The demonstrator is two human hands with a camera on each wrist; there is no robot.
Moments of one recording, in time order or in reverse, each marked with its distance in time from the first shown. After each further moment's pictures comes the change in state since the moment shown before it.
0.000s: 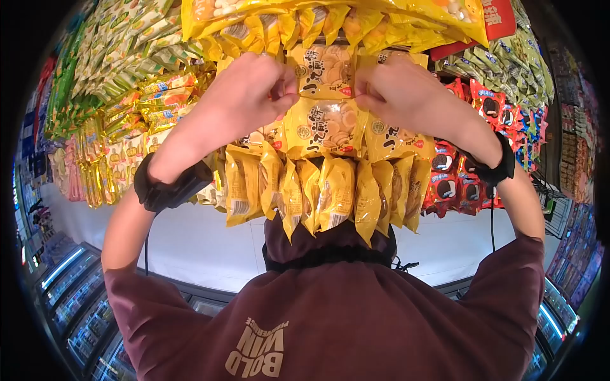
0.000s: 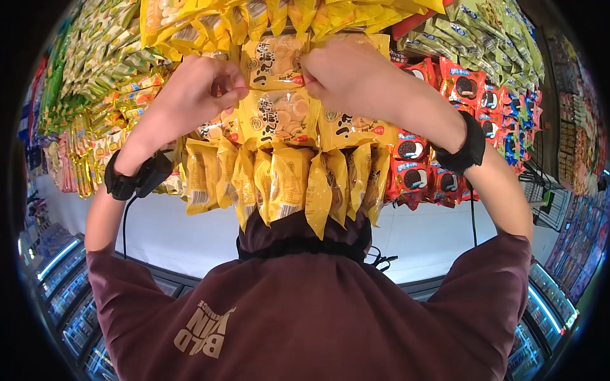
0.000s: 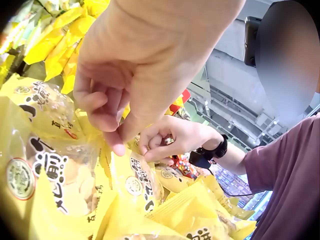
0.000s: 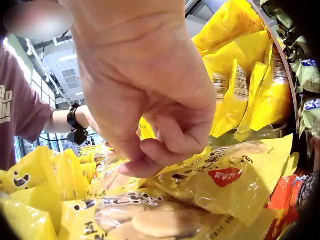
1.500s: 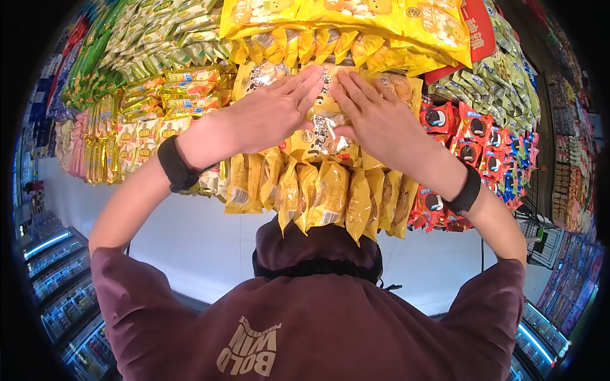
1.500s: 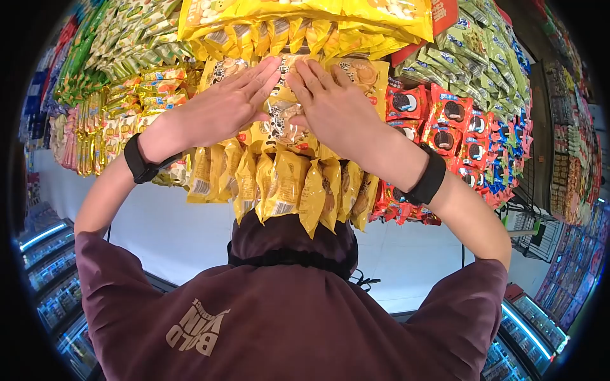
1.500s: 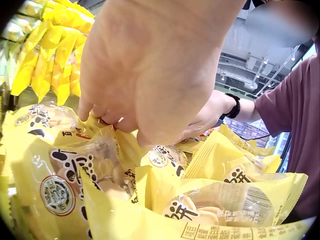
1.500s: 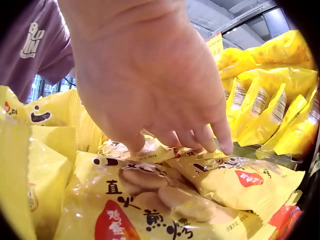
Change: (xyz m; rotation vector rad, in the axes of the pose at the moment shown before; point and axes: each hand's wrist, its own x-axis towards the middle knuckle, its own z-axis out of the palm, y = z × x) left_hand -0.018 -0.004 0.028 0.599 -0.026 0.303; right_hand -0.015 -0.012 0.047 -0.526 0.232 -0.202
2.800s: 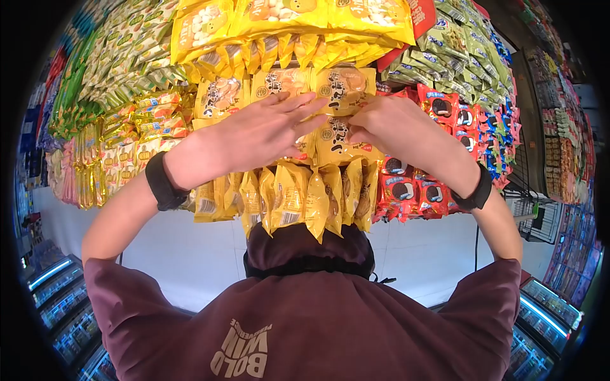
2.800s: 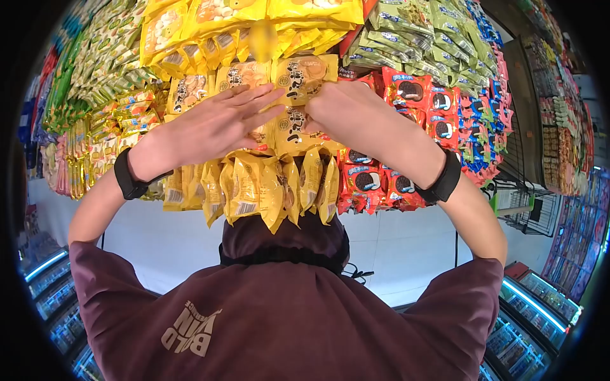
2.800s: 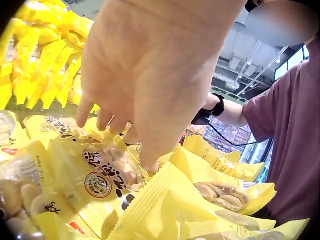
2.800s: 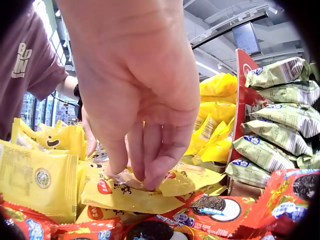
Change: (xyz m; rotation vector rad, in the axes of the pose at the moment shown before) left_hand 0.038 0.038 -0.021 -0.081 -0.047 0.234; right_hand -0.054 0.050 -0.051 0.397 -0.233 0.081
